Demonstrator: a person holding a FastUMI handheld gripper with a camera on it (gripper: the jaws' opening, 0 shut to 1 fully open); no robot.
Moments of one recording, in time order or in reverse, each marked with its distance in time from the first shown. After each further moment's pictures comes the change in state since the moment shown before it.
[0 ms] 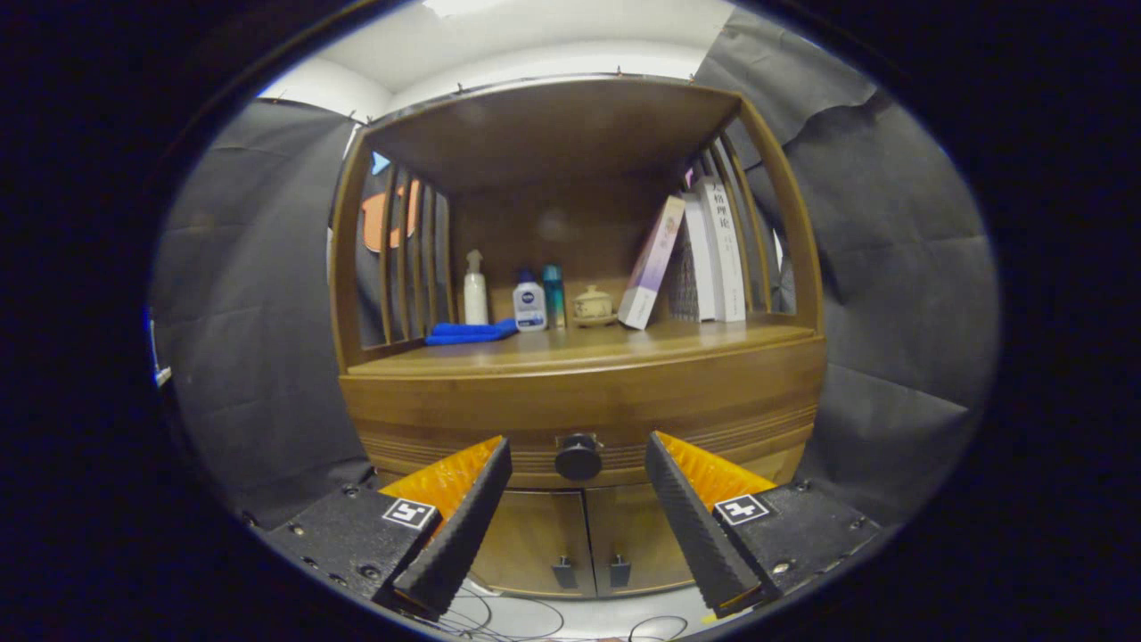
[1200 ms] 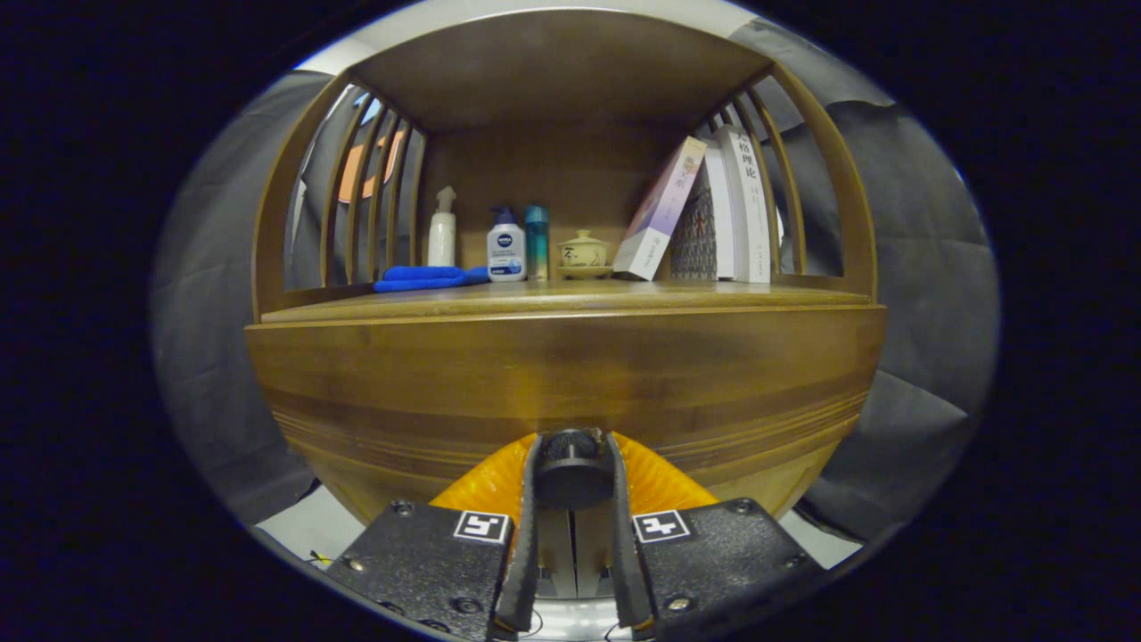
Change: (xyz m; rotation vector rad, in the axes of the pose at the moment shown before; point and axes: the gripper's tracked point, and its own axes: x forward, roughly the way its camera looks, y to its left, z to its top) arm 0.067 -0.001 -0.029 -0.069 0.069 -0.088
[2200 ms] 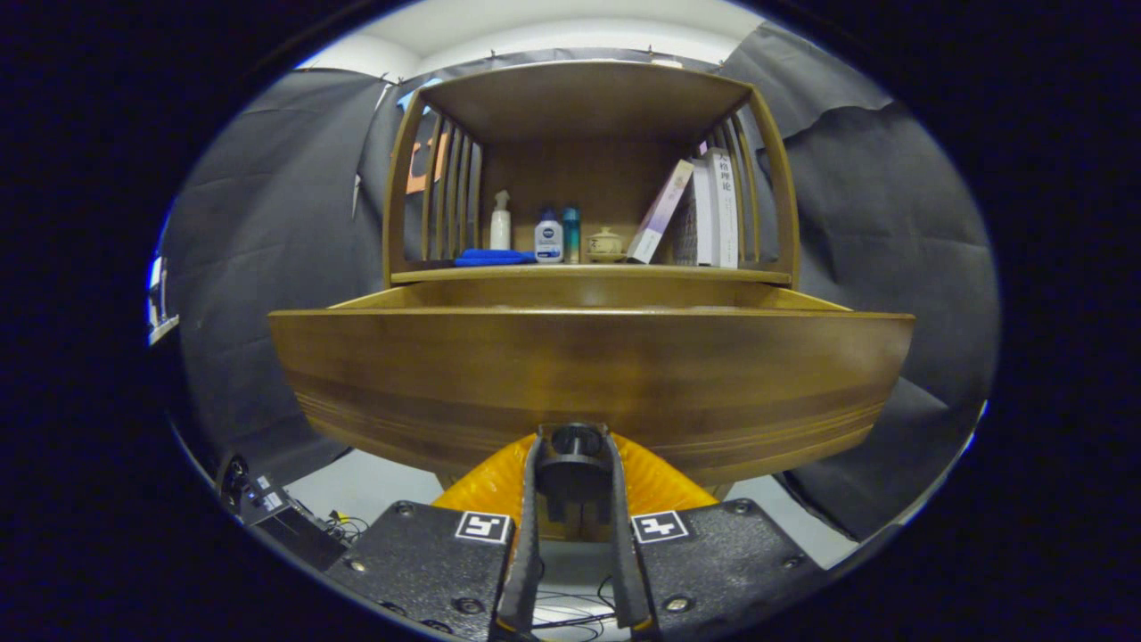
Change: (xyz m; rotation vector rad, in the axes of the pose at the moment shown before) arm -0.181 -0.007 -0.058 -0.060 0.051 0.101
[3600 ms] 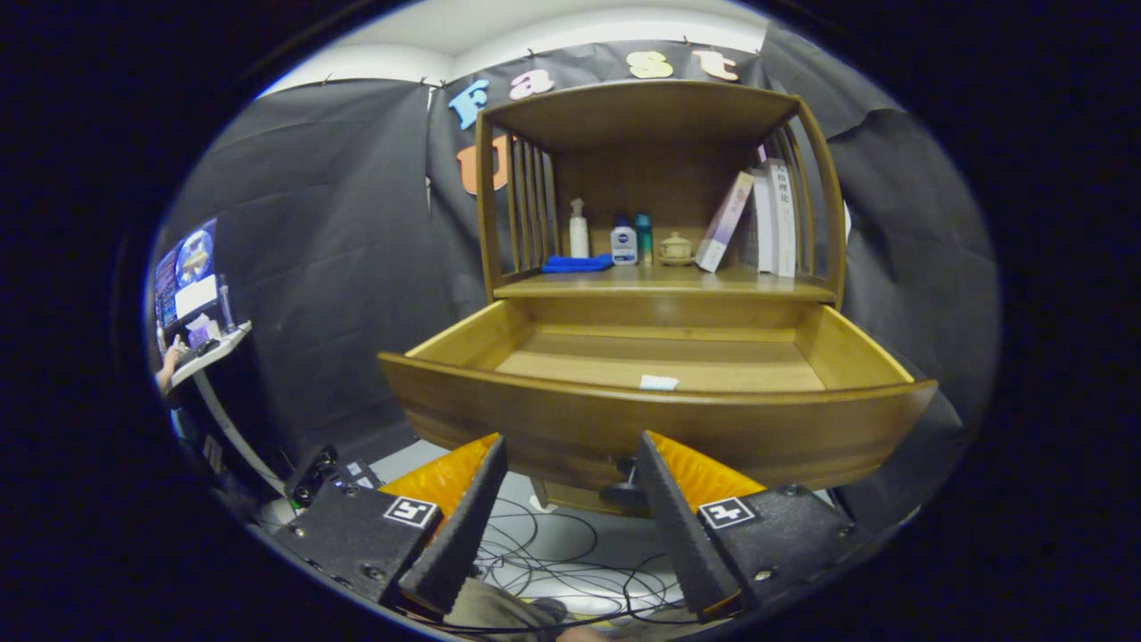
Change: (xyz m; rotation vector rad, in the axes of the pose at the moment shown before) arm -0.088 0.039 0.060 -0.004 0.081 0.247
